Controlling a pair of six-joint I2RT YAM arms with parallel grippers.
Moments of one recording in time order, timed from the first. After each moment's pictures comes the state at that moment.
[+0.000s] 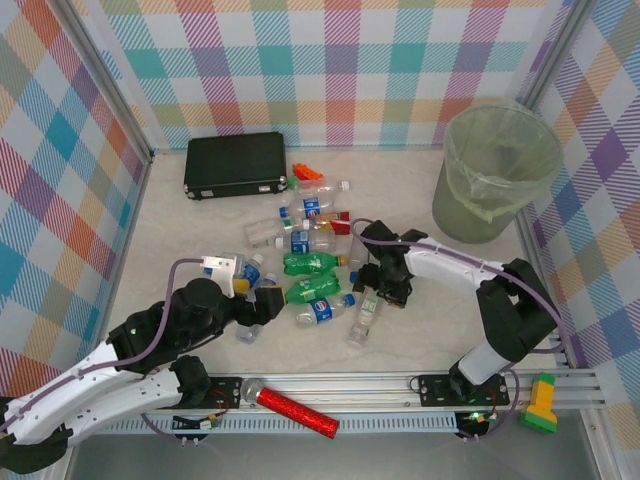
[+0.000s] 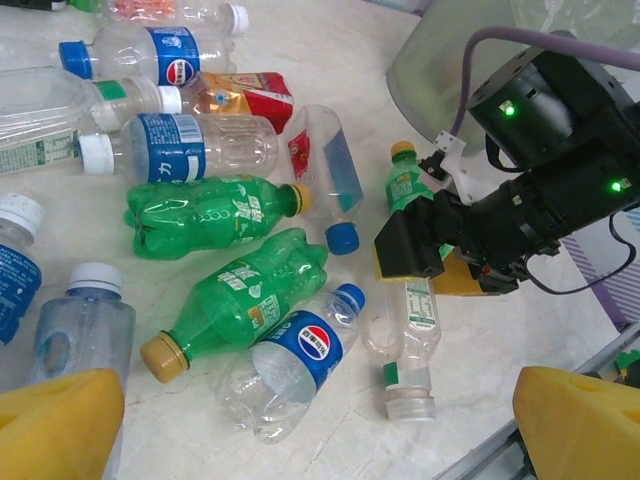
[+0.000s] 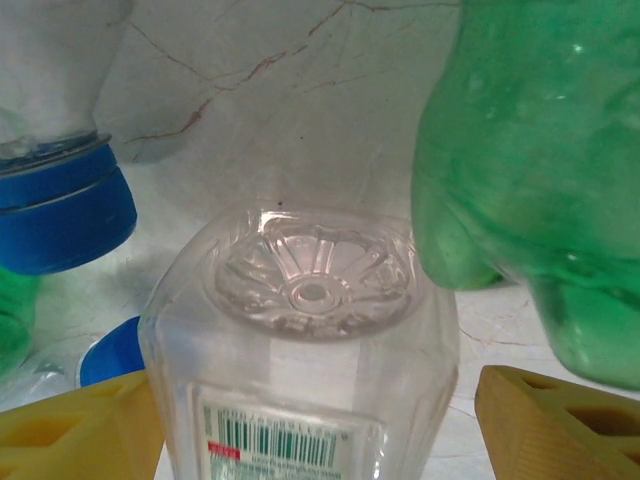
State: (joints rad) left arm -1.00 0.55 0.74 -0.70 -0.26 -0.69; right arm 0.65 1.59 0.99 -0.84 -0.13 0.94
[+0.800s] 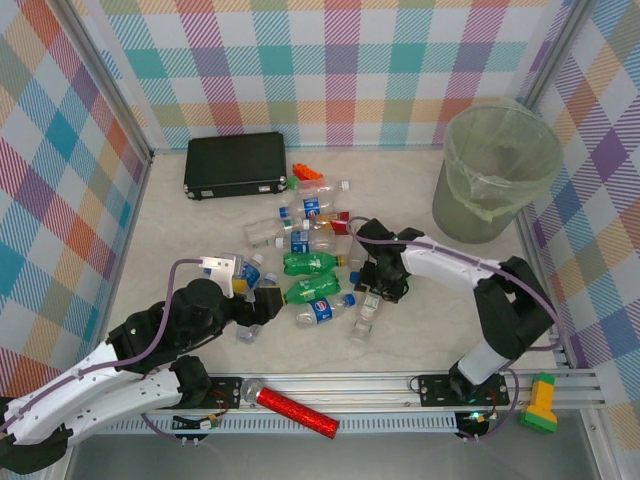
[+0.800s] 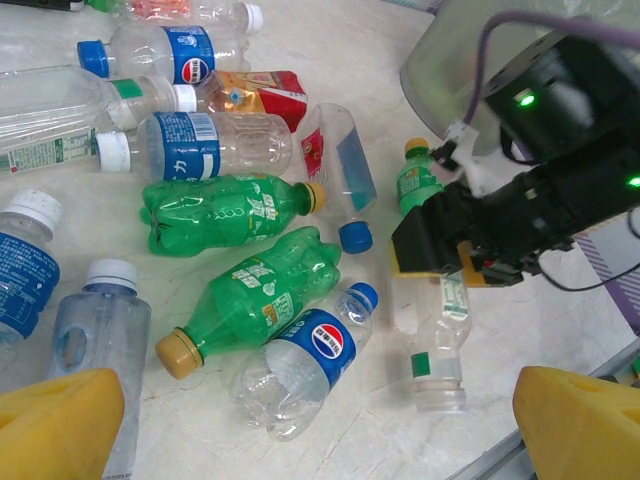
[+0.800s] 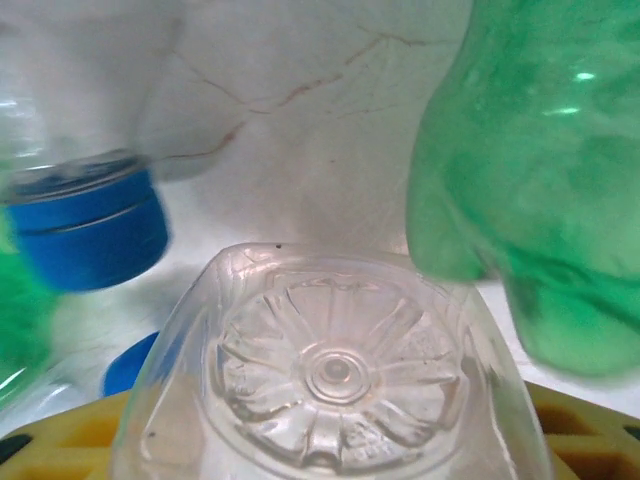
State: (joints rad) left arm -1.00 0.55 0.74 -0.72 -0.27 -0.69; right arm 0.67 1.57 1.03 -0.85 -0.09 0.93
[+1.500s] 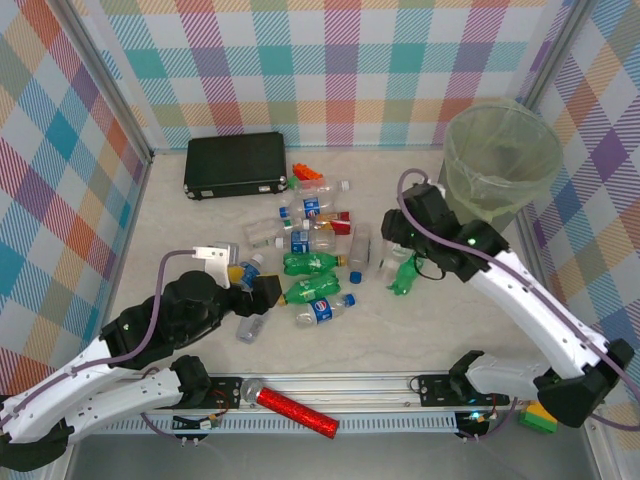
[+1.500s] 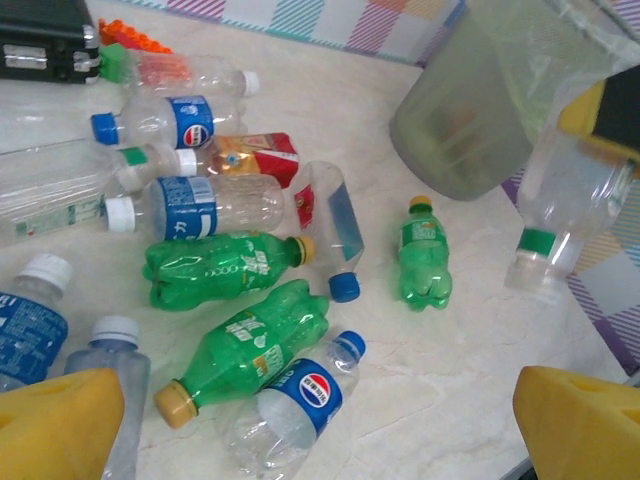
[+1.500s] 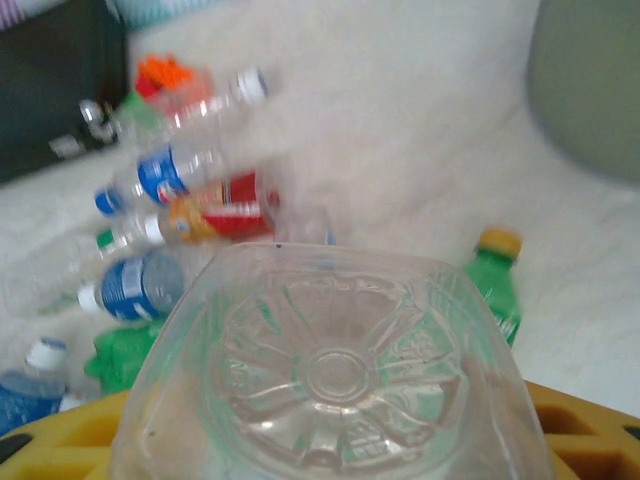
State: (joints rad) left arm -1.00 0.60 0.84 -0.69 -0.32 -0.65; right arm 0.68 1.15 1.30 -0.93 0.37 0.69
